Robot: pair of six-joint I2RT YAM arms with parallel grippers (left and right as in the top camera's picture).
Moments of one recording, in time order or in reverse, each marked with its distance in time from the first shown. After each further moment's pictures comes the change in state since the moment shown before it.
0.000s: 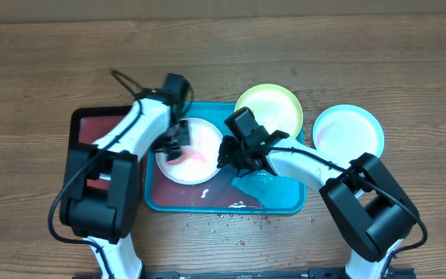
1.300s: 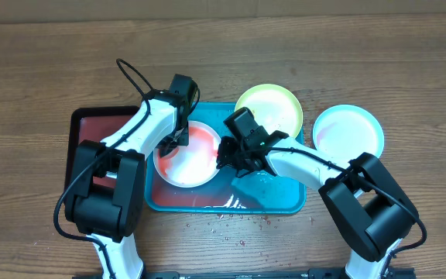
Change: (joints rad) left arm -0.045 0.019 0.006 0.018 -0.200 0.085; right arm 0.000 0.002 0.000 0.010 -0.018 -0.005
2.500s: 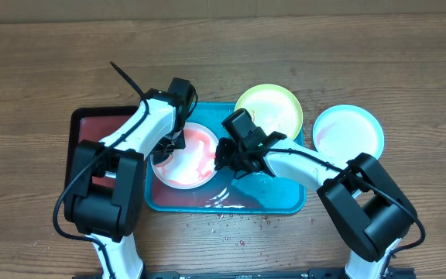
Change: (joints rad) left arm 0.008 0.000 0.001 -0.070 -0.015 -0.122; right arm 0.010 0.004 0.002 0.005 -0.013 0.001
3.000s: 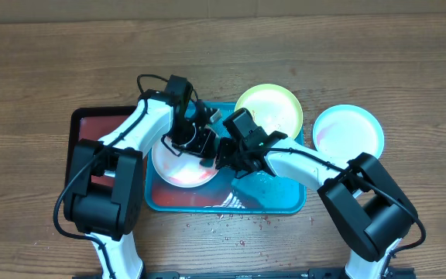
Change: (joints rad) left arm 0.014 0.005 -0.008 0.130 0.882 0.618; right arm -0.005 0.000 0.000 -0.007 0.001 -0.004
